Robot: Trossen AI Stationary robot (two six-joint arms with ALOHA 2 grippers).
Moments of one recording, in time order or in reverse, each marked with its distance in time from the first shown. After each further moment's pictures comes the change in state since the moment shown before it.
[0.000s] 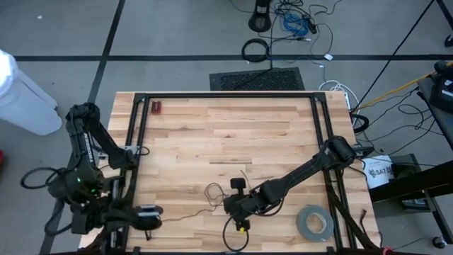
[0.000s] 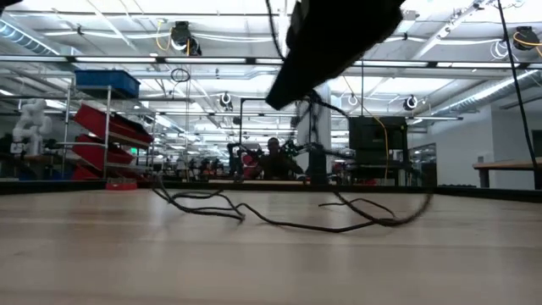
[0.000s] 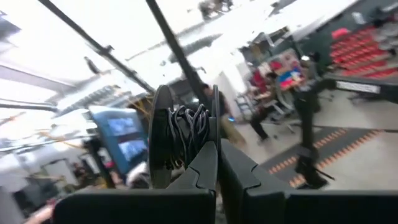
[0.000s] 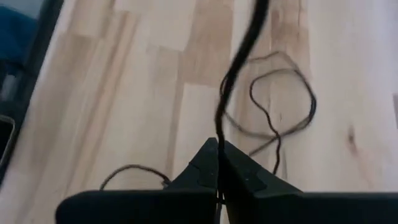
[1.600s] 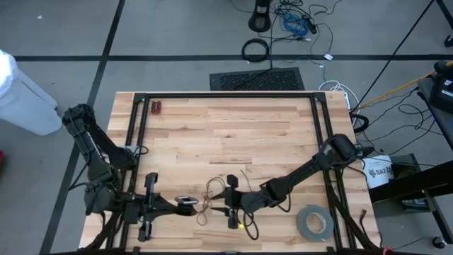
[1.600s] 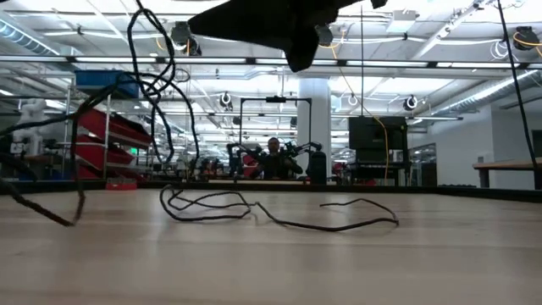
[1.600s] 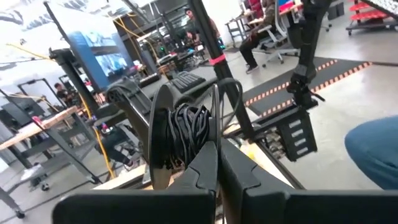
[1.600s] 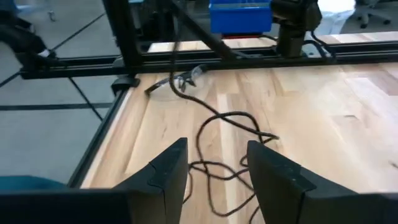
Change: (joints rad) left arm 0.239 0.002 -0.014 -0.552 0.046 -0.550; right arm -0.019 -0.035 -0.298 0.897 0.158 -0.060
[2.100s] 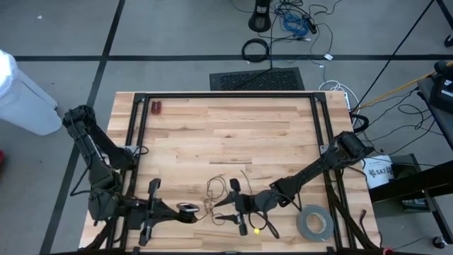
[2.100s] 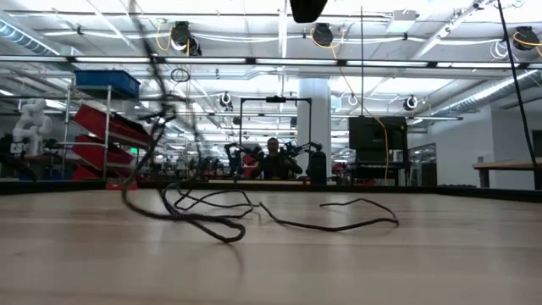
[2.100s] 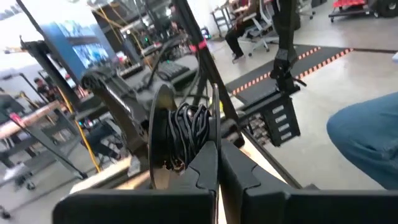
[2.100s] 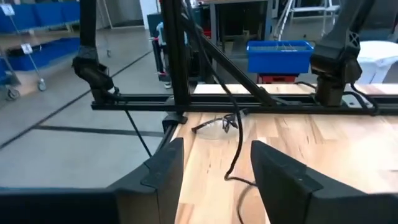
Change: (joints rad) left arm -0.018 0.033 0.000 -0.068 0.033 -0.062; right arm 0.049 -0.090 -0.085 0.197 -0.094 -0.080
